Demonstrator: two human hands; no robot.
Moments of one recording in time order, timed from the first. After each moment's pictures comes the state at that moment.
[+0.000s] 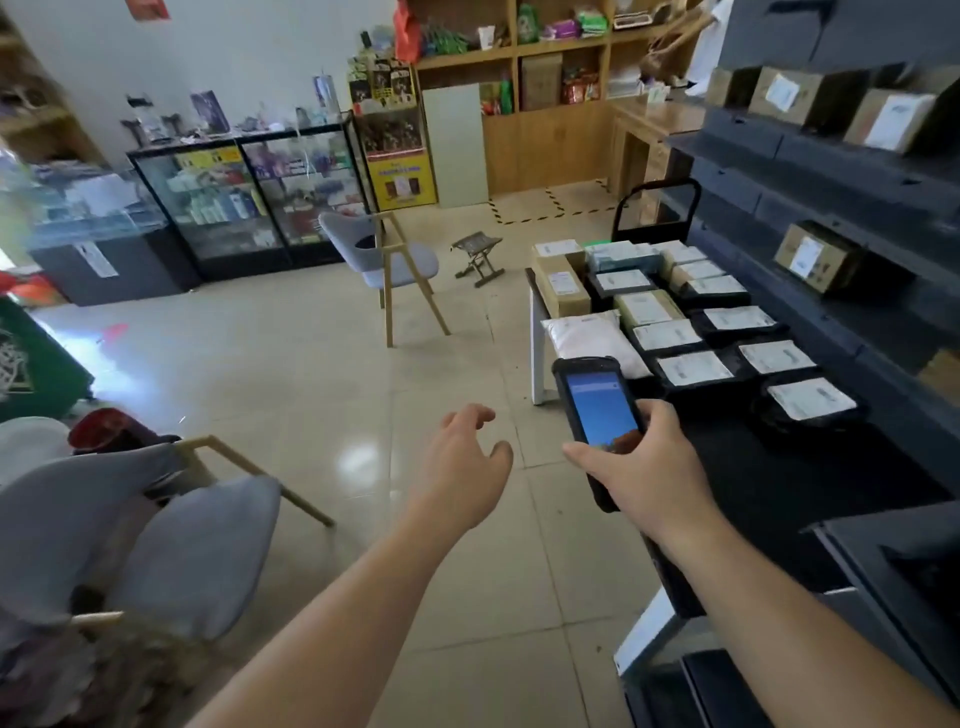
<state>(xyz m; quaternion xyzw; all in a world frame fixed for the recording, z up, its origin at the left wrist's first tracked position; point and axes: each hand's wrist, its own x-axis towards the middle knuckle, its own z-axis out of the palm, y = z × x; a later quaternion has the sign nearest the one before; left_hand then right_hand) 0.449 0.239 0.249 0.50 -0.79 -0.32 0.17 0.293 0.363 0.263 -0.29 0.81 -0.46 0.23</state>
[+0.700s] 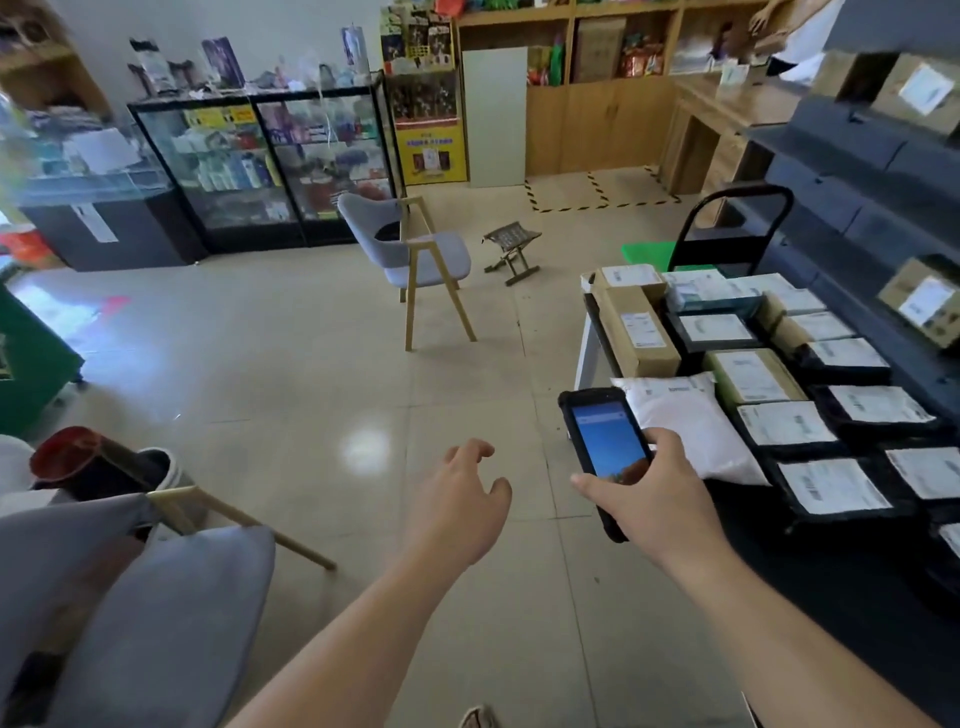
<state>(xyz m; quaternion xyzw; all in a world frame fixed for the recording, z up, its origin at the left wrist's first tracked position) 0.399 -0.073 0.196 0.54 -0.77 -0.32 0.11 0.224 0.045 0.233 -0.30 0.83 -0.40 0.26</state>
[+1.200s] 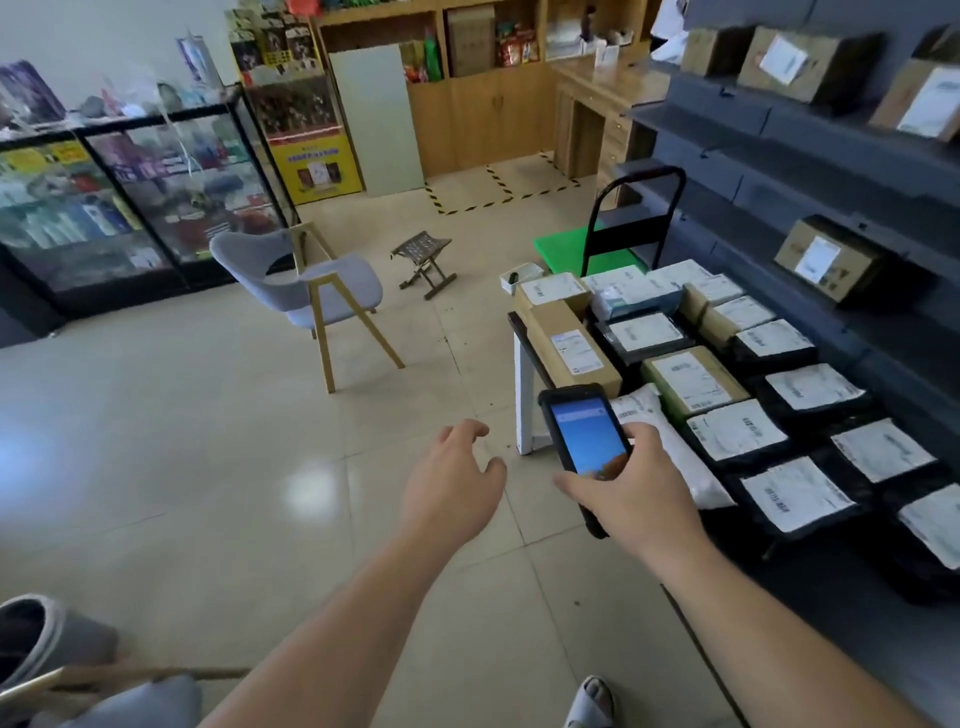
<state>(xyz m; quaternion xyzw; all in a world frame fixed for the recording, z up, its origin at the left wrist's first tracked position) 0.247 -0.209 0.204 0.45 -0.83 -0.32 0.07 0.116 -0.057 0.219 -0.21 0.86 -0.41 0.23</state>
